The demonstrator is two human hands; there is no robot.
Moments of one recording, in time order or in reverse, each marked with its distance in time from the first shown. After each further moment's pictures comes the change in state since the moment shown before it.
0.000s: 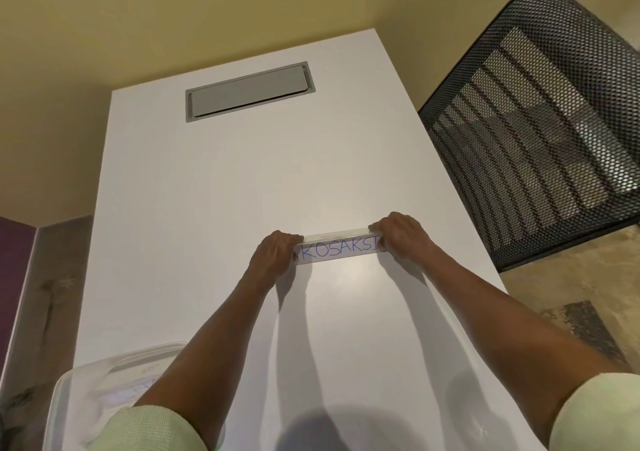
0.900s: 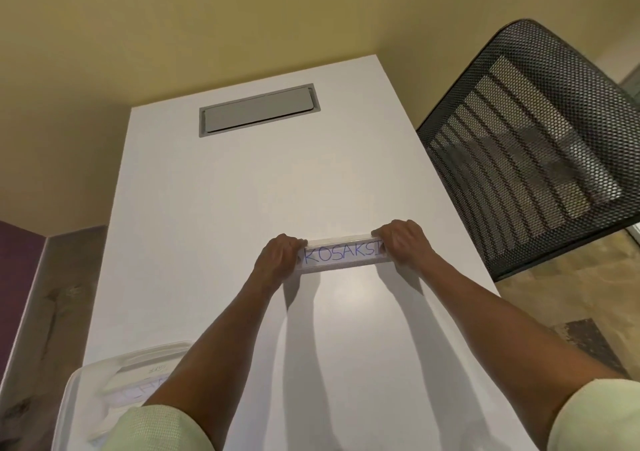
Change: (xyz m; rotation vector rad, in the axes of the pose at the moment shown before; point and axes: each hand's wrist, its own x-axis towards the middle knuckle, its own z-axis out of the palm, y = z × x) left_hand -0.011 0.017 -0.019 0.073 -0.020 -0.004; right_hand -0.005 -0.015 -0.026 -0.252 -0.030 0.045
